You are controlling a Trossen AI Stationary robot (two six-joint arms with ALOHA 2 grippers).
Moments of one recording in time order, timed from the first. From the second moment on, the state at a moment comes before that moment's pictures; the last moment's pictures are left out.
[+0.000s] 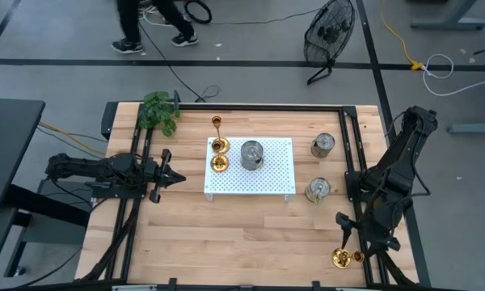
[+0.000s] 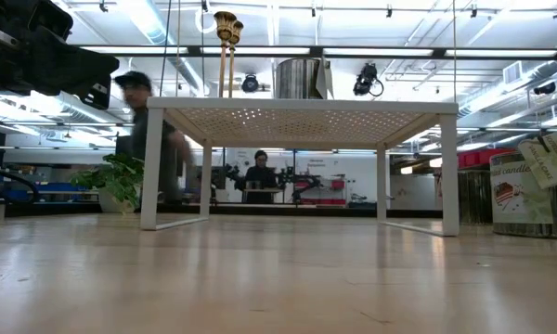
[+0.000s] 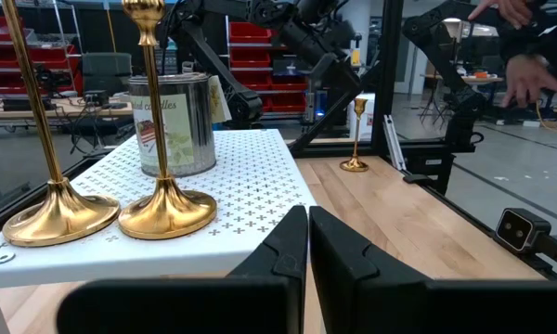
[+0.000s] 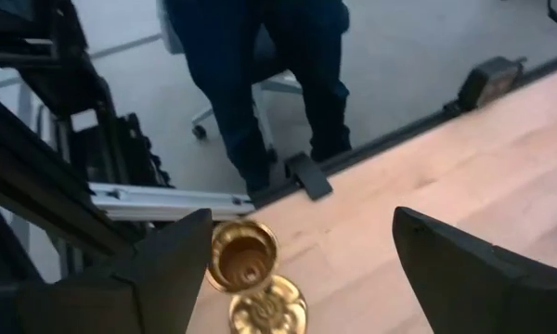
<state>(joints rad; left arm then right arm) -0.11 0.01 0.01 0.05 -0.01 -0.01 1.03 0.80 0.62 -0.42 -0.12 -0.02</state>
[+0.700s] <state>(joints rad) -0.11 0.01 0.01 0.05 -0.01 -0.01 1.06 0.89 0.62 -0.41 -0.14 -0.18</state>
